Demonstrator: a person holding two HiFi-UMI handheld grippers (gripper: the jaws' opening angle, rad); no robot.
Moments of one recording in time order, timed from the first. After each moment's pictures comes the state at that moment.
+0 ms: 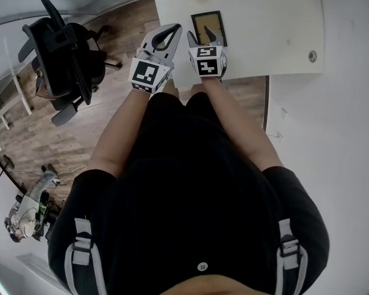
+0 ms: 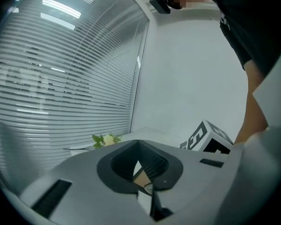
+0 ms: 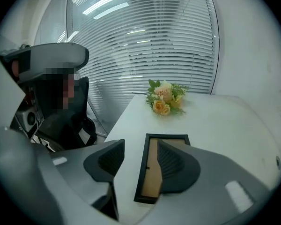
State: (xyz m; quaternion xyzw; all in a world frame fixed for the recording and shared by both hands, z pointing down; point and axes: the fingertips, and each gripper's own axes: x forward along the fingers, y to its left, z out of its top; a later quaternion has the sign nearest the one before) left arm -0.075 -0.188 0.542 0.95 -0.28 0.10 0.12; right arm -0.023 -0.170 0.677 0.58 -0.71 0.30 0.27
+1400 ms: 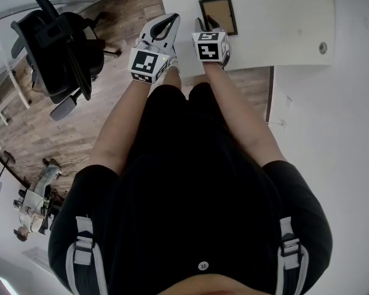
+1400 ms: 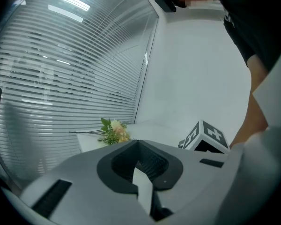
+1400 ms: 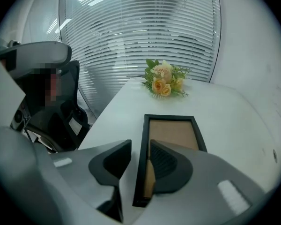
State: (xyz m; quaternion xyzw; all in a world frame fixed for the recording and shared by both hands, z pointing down) left arm -0.104 -0.191 0.601 0.94 -0.29 0.12 0.16; right arm -0.026 -0.166 0.738 0.59 -0.66 0.32 0.32
